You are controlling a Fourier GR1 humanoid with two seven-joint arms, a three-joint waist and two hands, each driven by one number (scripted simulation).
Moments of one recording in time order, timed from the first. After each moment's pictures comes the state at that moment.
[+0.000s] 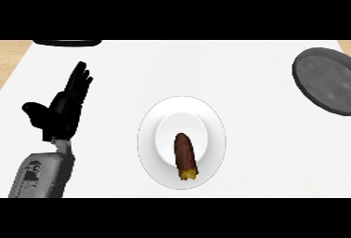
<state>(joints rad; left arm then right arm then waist) -0.27 0.16 0.06 -1.47 0.01 0.07 0.07 -0.86 -0.63 -0.60 -0.31 1.09 -0.70 0.29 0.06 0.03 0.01</state>
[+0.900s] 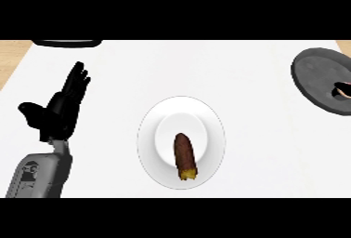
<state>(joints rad) -0.27 0.17 0.07 -1.47 0.01 0.06 0.08 -0.80 -0.60 -0.89 -0.27 0.72 -0.58 -0.15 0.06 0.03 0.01</state>
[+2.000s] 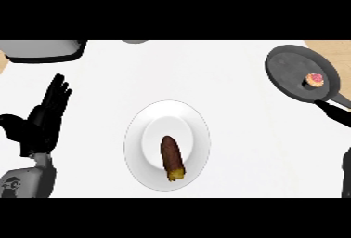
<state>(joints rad) -0.16 0.20 0.12 -1.52 0.02 0.07 0.10 -0.48 -0.23 -0.90 -0.95 0.40 -0.23 -0.30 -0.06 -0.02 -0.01</state>
